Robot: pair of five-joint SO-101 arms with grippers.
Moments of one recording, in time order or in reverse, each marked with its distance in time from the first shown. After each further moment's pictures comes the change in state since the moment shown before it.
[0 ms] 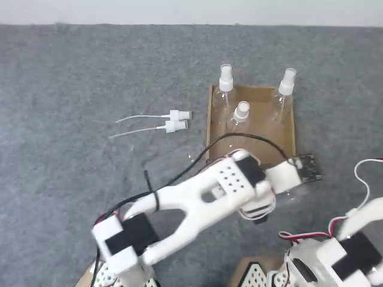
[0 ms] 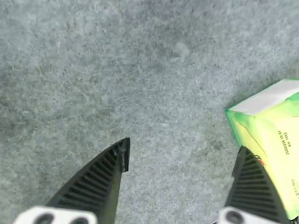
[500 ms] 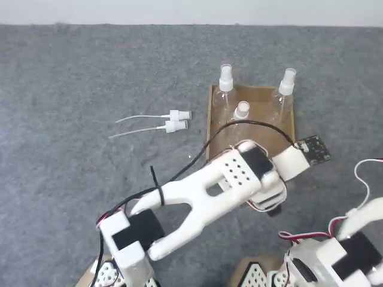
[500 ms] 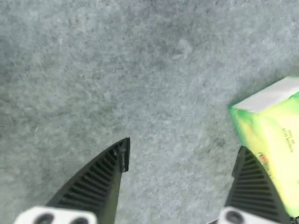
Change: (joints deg) left arm -1.2 1.7 -8.5 3.4 6.2; right arm 0.0 0.0 0.0 2.0 0.0
